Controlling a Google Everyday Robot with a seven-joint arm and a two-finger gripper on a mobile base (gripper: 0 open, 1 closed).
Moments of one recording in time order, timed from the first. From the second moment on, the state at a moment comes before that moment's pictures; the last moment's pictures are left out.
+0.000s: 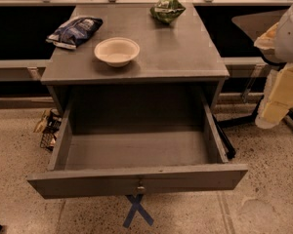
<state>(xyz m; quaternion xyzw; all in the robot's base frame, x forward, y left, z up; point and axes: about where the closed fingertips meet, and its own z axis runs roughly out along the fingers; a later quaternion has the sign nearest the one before) 0.438 -0.217 0.976 -0.60 0.78 -0.03 0.16</state>
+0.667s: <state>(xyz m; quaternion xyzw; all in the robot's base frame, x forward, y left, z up) 0.454 -0.220 0.980 -0.57 0.79 -0.03 0.20</state>
